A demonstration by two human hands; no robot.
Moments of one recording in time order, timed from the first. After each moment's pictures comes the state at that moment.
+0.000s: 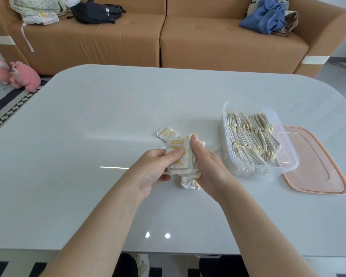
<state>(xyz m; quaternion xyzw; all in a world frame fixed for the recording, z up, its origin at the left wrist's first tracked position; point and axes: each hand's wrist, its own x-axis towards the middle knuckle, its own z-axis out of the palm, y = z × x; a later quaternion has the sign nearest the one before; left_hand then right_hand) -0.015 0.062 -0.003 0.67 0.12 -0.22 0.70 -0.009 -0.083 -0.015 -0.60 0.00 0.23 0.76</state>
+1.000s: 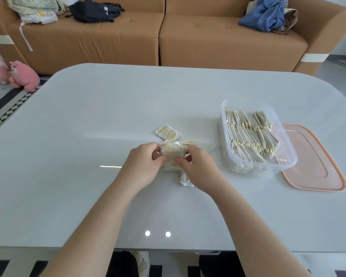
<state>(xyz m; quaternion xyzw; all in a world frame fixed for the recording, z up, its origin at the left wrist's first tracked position) -0.006 0.082 -0.018 0.91 0.01 -0.05 0.40 0.000 -0.074 -0.037 -0.90 -0.05 0.07 0.44</state>
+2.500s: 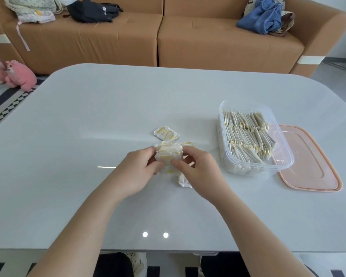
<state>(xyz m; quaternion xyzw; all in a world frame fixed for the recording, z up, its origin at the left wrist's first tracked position) -0.016 0.095 -0.011 0.91 -0.06 -0.10 0.40 -0.019 -0.083 -0.031 -0.84 -0.09 0.02 0.54</state>
